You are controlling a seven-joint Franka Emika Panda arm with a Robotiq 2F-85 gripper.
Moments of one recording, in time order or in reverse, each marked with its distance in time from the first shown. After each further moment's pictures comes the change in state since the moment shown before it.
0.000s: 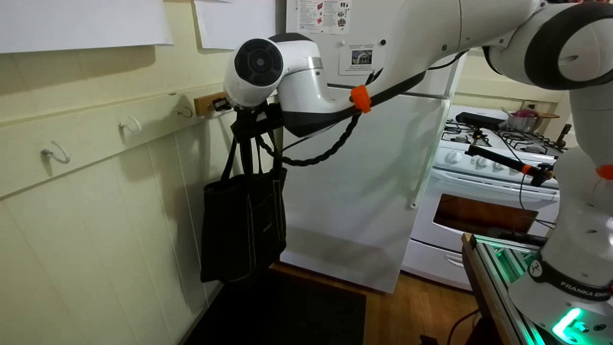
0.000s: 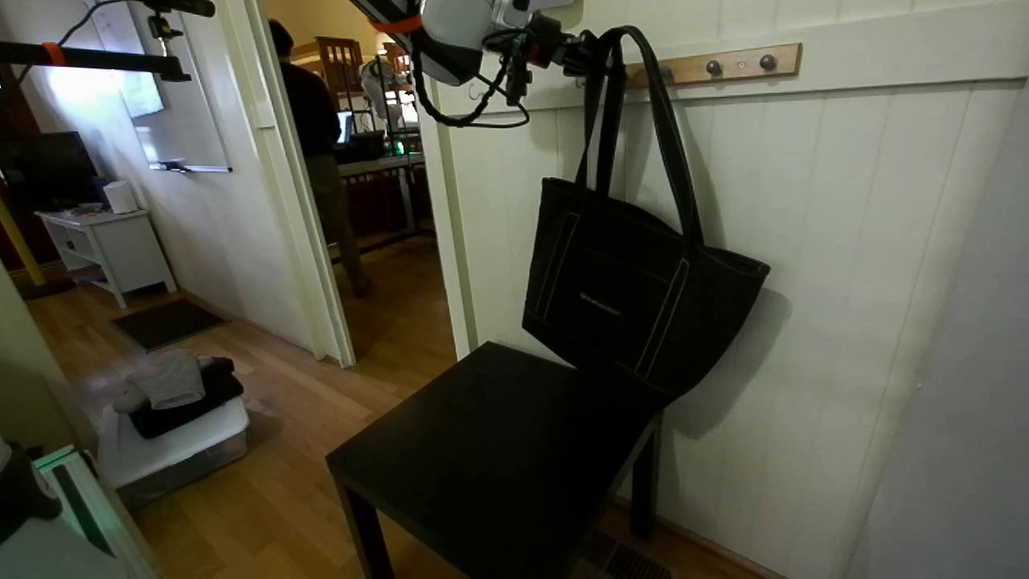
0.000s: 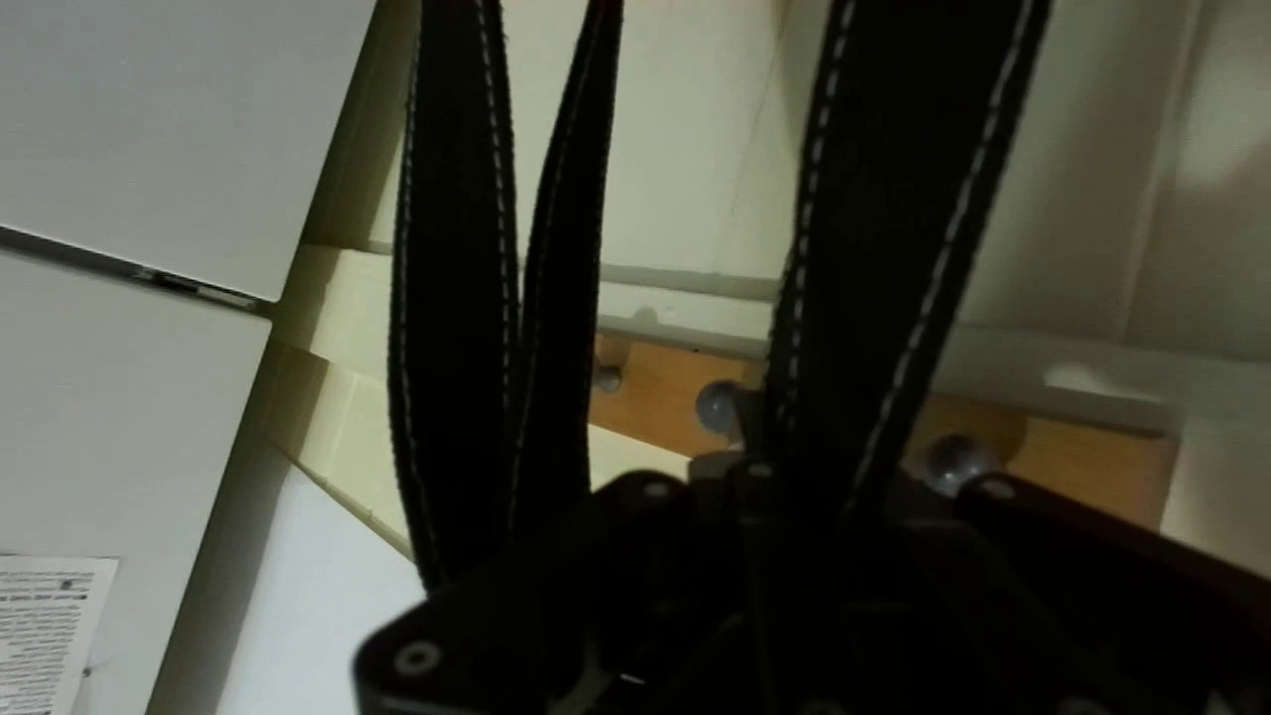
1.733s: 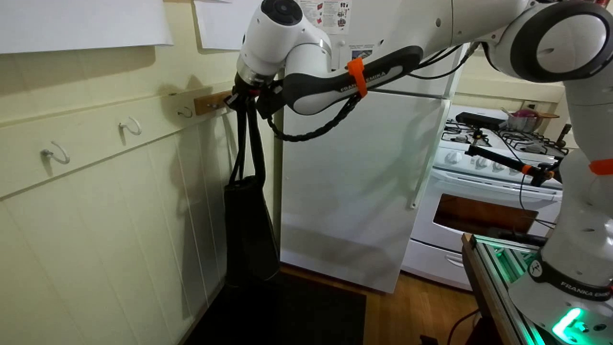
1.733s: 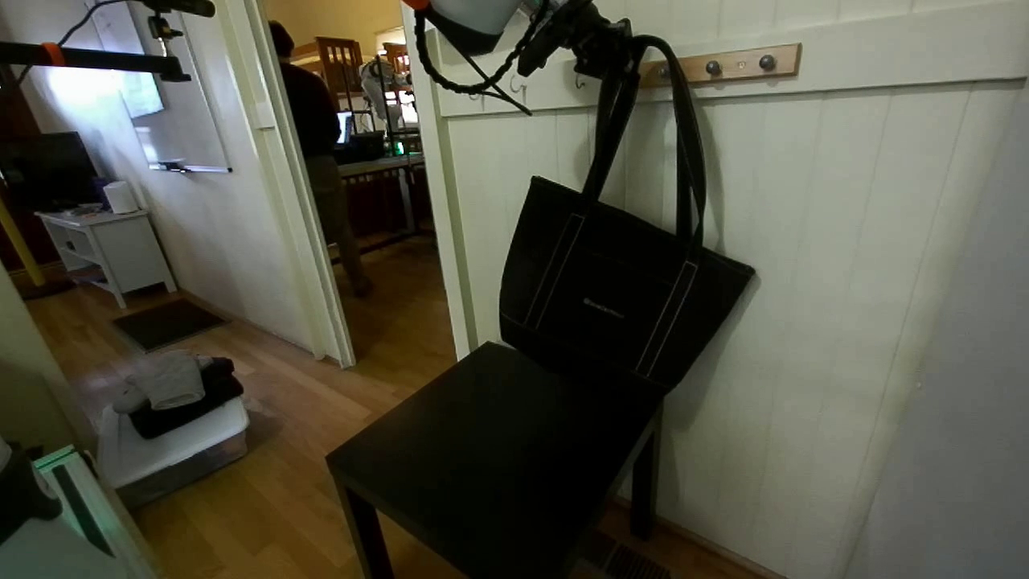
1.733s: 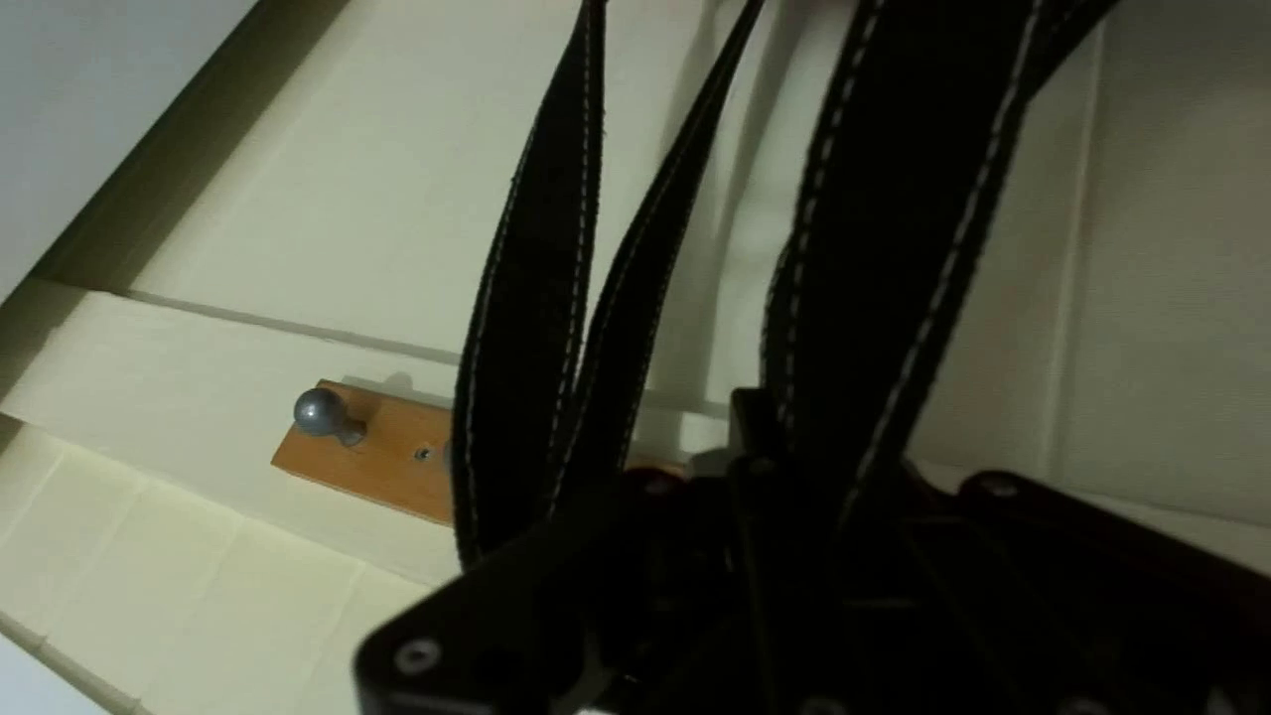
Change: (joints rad) arm -0.149 -0.020 0.035 0.022 0.513 0.211 -0.755
